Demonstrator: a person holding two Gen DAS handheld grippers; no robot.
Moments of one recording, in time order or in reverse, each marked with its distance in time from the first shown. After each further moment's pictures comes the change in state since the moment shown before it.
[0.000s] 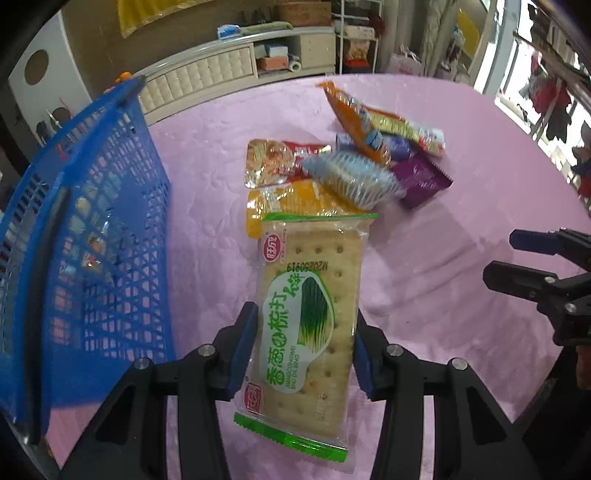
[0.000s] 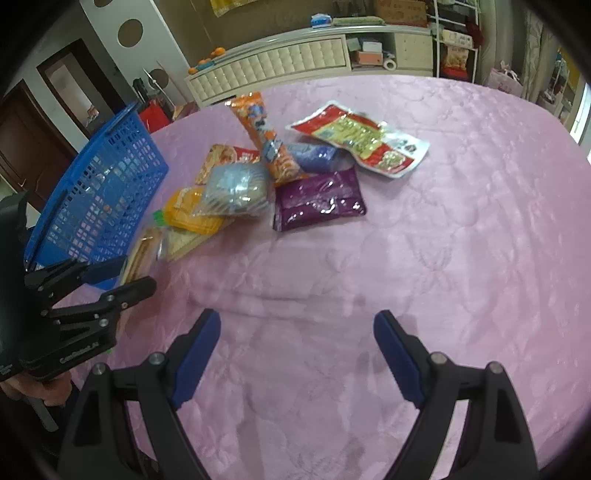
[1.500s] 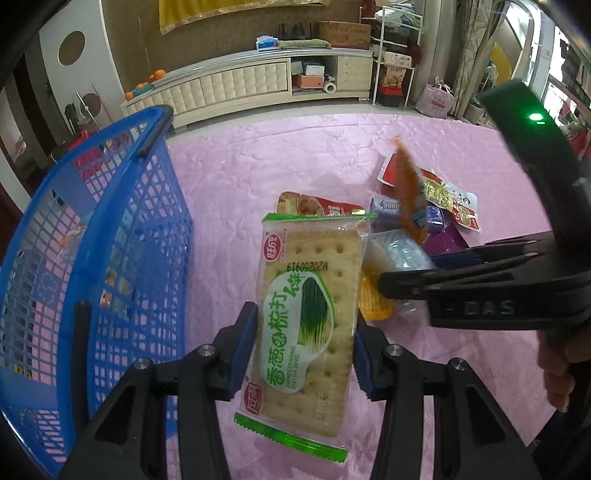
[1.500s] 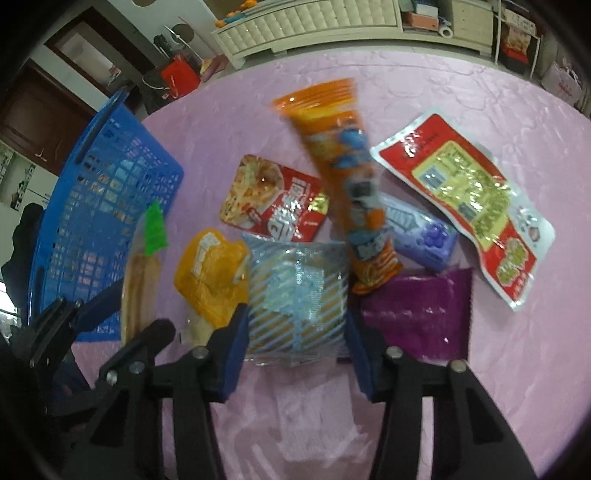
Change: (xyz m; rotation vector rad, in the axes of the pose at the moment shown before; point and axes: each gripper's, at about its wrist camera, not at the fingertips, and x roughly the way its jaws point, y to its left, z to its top) left arm 0.012 0.012 0.051 -0.122 -0.057 0.059; right arm 0.090 0.044 0.102 -0.087 0.221 0.128
